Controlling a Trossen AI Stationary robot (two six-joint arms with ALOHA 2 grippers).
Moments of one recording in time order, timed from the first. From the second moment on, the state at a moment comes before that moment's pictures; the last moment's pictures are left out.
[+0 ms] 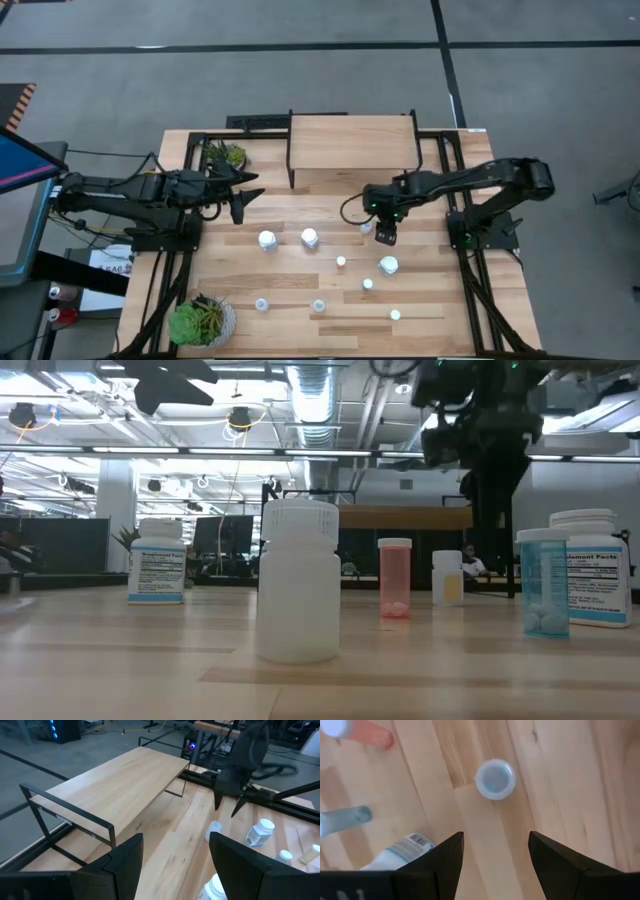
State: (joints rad) left arm -0.07 0.73 0.75 -0.37 -0.43 -0.31; right arm -0.04 1.49 1.00 -0.85 -0.08 0.26
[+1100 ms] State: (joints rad) left arm -0.07 0.73 0.75 -0.37 -0.46 -0.31; right arm -0.04 1.64 1.02 -0.69 -0.05 0.00
